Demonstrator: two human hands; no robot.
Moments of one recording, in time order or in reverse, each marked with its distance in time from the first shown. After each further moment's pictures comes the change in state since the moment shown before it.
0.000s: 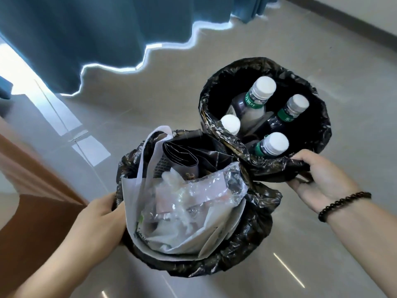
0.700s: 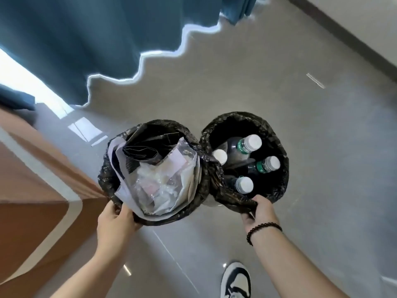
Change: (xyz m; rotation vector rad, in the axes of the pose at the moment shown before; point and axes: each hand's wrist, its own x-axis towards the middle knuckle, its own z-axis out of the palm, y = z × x) left_hand -0.106 0.143 -0.021 -0.423 0.255 -0.284; right_hand -0.113 -0.081 -0.012 0.165 0.446 0.439
